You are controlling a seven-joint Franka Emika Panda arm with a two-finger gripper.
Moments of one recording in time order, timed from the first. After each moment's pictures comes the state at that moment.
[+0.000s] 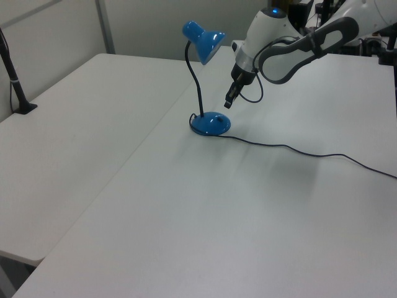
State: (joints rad) arm 0.17 0.48 -0.20 -1.70 0.08 2.61 -0.07
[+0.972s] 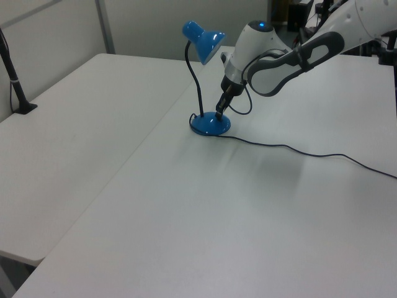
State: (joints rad) arm 0.19 0.60 -0.20 -1.58 0.08 2.61 -0.03
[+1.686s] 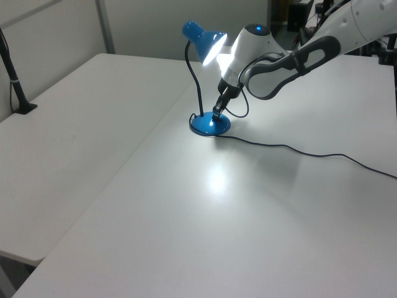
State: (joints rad) arm 0.19 0.63 -0.20 -1.55 0.08 2.62 -0.02
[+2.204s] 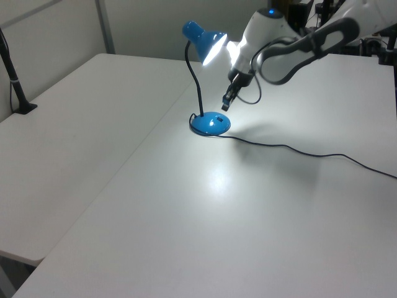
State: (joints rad) arm 0.20 0.42 -0.20 -1.72 0.08 2.52 -0.01
